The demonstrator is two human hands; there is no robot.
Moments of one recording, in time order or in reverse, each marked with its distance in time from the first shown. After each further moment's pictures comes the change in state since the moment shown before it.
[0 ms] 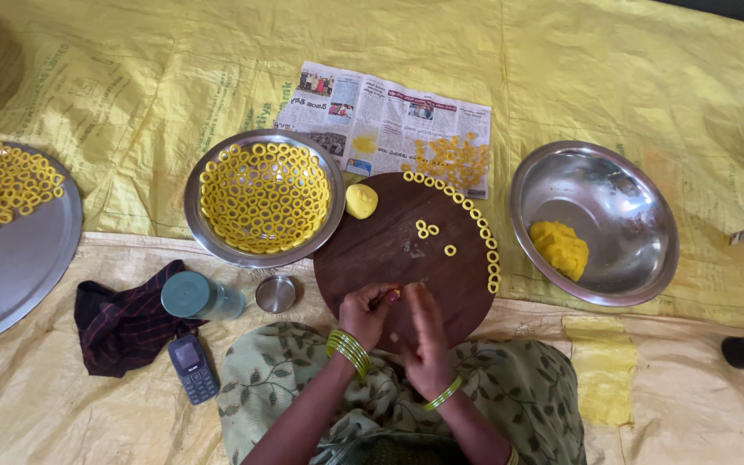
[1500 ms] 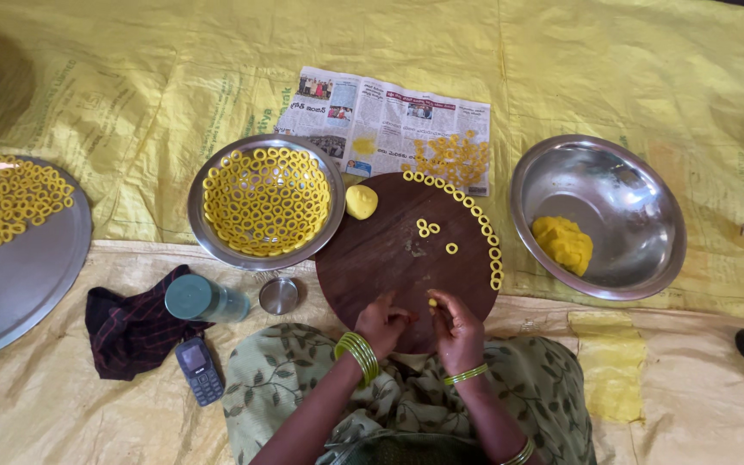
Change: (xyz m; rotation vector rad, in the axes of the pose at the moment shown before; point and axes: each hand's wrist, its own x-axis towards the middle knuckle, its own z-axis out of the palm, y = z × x) left_hand -0.008 -0.018 0.014 0.124 -0.303 -0.130; right_hand 0.008 0.029 -0.029 0.017 0.252 0.124
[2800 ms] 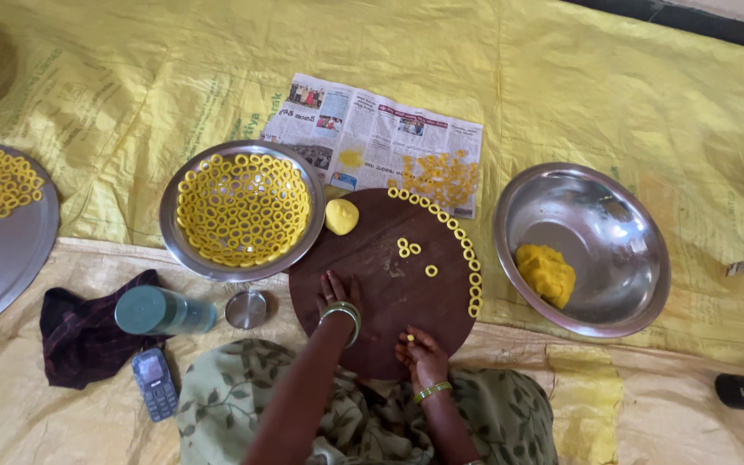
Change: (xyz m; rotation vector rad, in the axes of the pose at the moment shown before) left_hand 0.124 -0.132 0.022 1.236 0.101 -0.231; right_hand -0.054 0.231 0.044 0.871 0.037 0.933
